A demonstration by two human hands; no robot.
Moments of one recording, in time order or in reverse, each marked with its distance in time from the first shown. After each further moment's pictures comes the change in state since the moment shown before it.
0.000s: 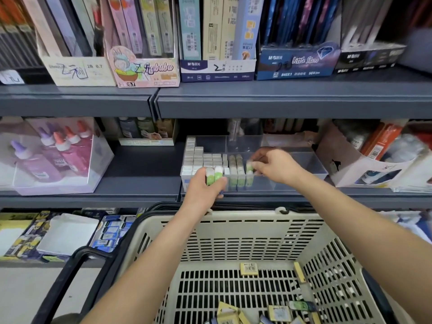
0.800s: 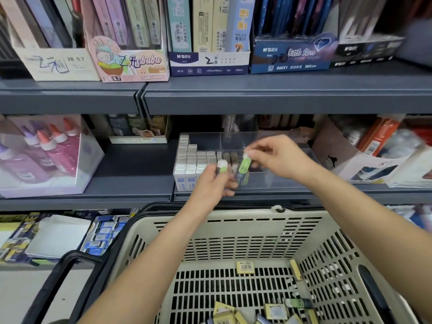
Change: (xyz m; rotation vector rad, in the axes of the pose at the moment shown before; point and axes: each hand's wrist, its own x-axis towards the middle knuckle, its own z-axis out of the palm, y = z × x) left_hand 0.004 0.012 0.026 -0.171 -0.144 0.019; right_hand -0.025 -0.023 -0.024 0.163 0.048 -0.186
